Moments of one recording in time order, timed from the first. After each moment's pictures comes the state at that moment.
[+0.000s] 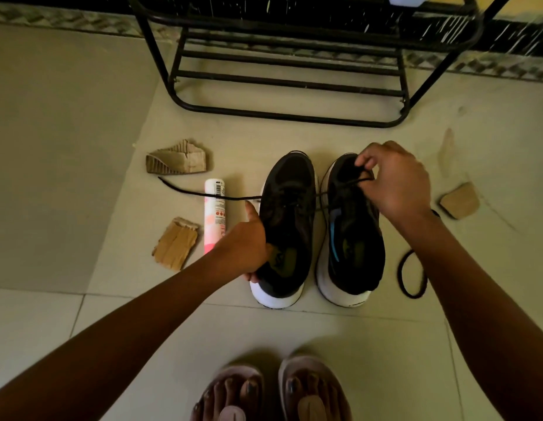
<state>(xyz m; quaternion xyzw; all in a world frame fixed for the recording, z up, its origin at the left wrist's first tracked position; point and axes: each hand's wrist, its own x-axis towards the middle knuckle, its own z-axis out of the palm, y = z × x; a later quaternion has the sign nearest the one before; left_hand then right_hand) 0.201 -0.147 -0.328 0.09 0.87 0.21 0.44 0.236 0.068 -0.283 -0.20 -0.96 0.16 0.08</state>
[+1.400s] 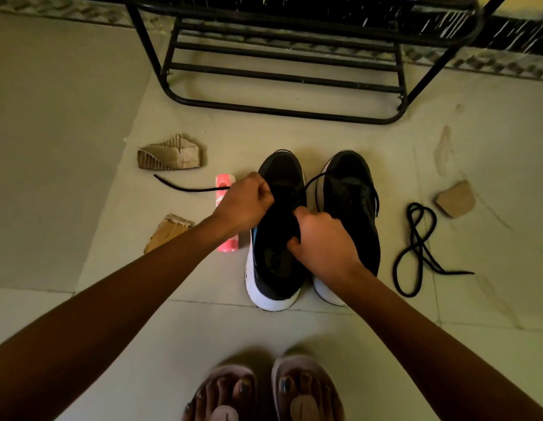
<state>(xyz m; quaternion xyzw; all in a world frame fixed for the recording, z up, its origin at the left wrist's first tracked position) 0.164 -0.131 -0.323 0.16 0.88 0.36 0.26 0.265 -0.020 -0.315 -0.09 -0.97 0.18 -0.12</state>
